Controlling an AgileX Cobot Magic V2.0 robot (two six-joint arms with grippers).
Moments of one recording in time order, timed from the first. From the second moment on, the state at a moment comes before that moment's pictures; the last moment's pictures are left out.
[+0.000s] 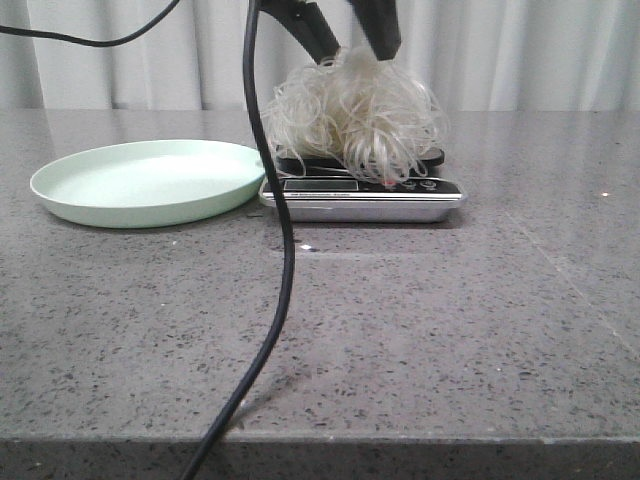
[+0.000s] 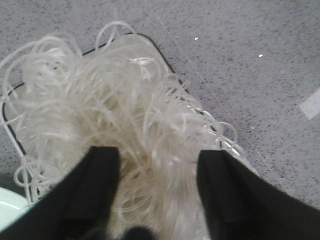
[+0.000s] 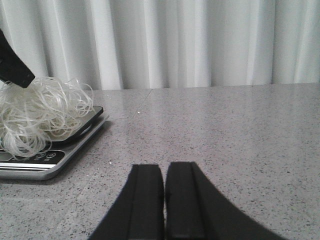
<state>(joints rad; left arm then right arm) -0.64 1.91 -1.87 -0.18 0.91 0.00 0.11 -0.02 0.03 0.06 -0.01 0.08</state>
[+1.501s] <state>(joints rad) -0.62 0.44 -0.71 -0.01 0.58 0.00 0.11 -0.02 0.03 0.06 -0.01 0.08</state>
